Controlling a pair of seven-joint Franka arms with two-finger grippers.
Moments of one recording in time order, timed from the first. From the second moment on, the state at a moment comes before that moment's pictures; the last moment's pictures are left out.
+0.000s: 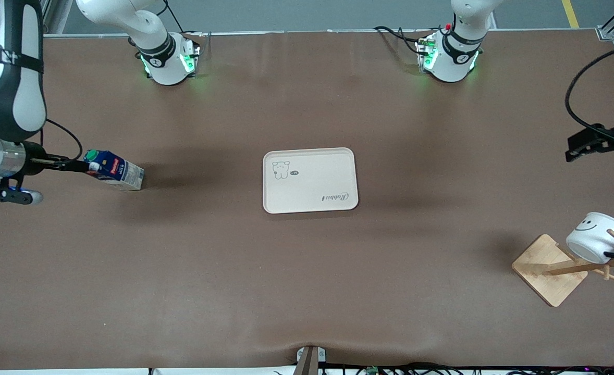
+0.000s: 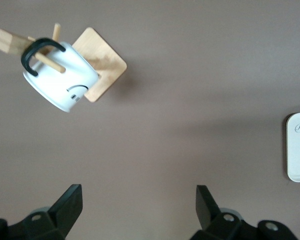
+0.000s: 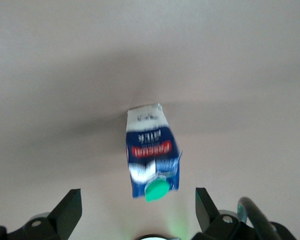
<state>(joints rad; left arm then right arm) 0.45 0.17 -0.56 -1.35 0.16 1.46 -0.01 0.61 0.24 -0.82 -1.74 0.13 1.61 -0.09</state>
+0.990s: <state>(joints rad) 0.01 -0.02 -0.12 -1.53 0.07 1.48 -0.06 -0.08 0.18 -0.08 -1.38 0.10 1.35 -0.16</state>
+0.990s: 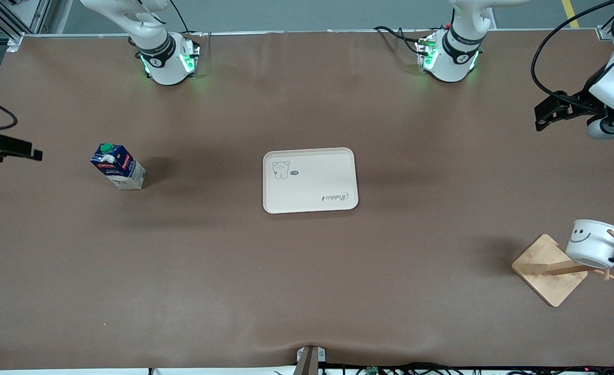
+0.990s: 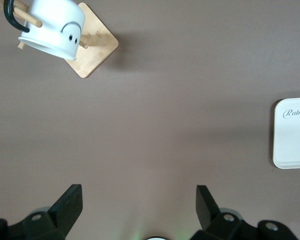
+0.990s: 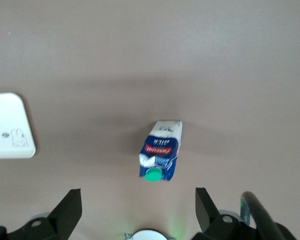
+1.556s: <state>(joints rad) 0.01 -0.03 -0.12 -1.54 0.07 1.48 -0.07 -0.15 0.05 -0.01 -1.38 0.05 1.36 -0.16</state>
